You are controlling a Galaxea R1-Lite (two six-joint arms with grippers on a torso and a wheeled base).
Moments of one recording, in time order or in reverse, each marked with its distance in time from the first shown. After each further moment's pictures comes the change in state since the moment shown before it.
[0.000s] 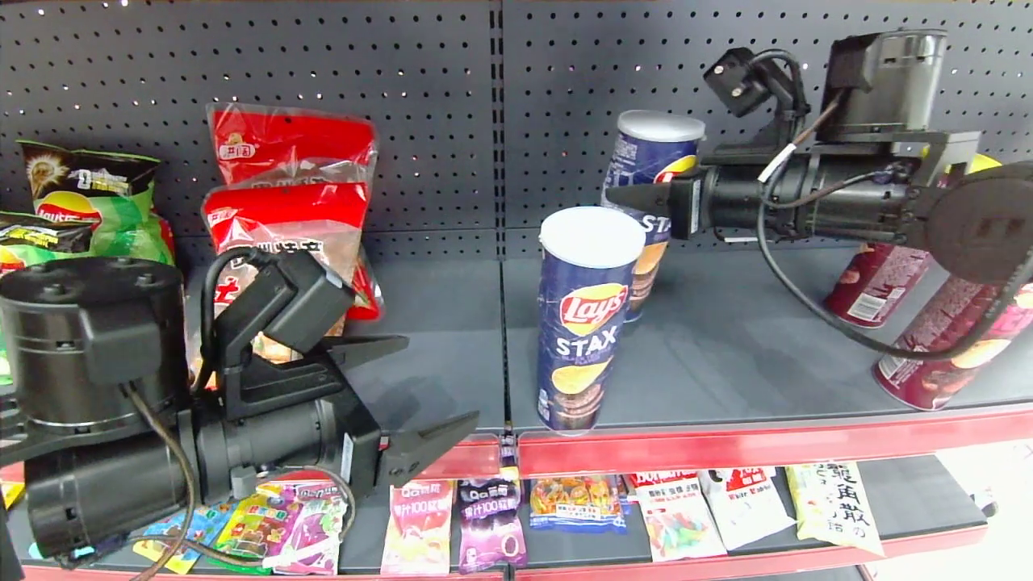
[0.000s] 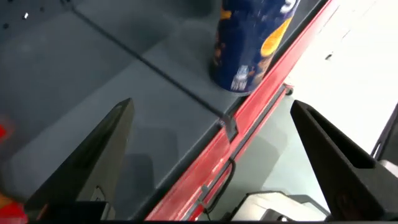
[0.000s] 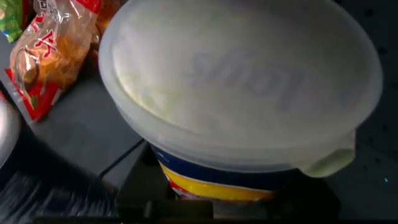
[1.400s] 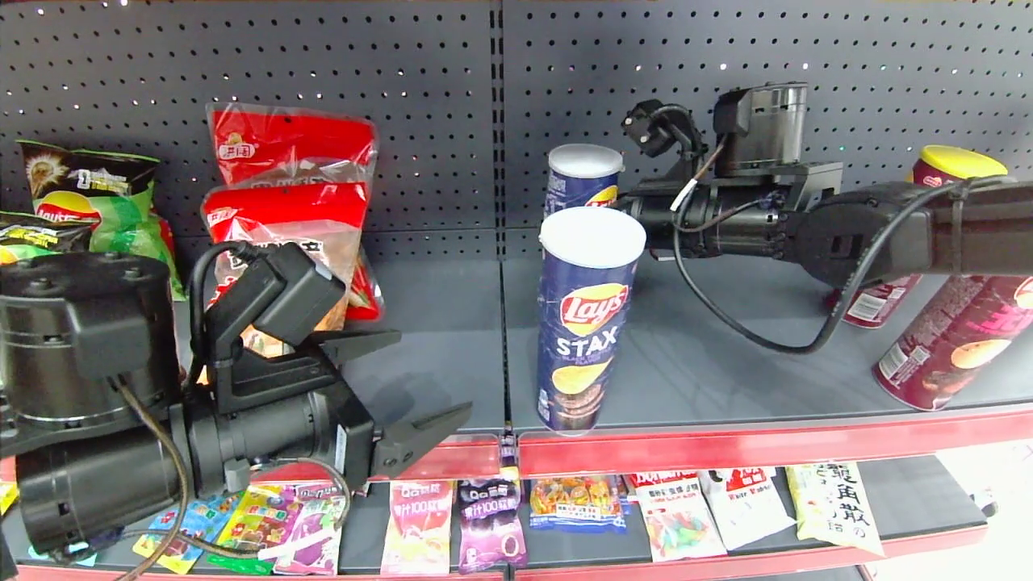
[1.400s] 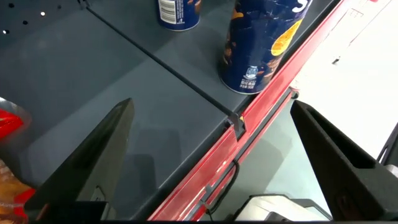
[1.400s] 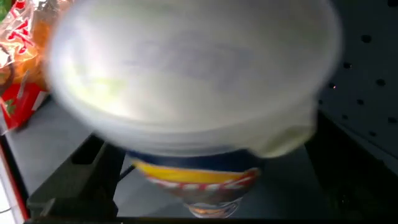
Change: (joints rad) left arm 0.017 -0.001 -0.005 -0.004 0.004 0.000; right arm 0.044 0.170 -0.110 0.007 0.000 0.001
